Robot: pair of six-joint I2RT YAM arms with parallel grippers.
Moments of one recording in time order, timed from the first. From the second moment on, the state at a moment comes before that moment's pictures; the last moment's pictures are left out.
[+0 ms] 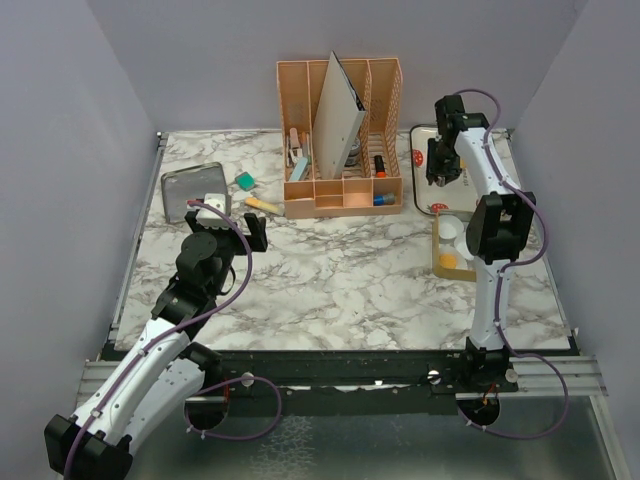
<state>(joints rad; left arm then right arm) -0.45 0.68 0.57 0.00 -0.28 -0.19 0.09 2.30 2.22 -1.12 0.14 0.15</state>
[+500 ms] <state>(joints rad) -0.45 0.67 0.57 0.00 -0.28 -0.19 0.09 2.30 2.23 -1.13 0.14 0.14</state>
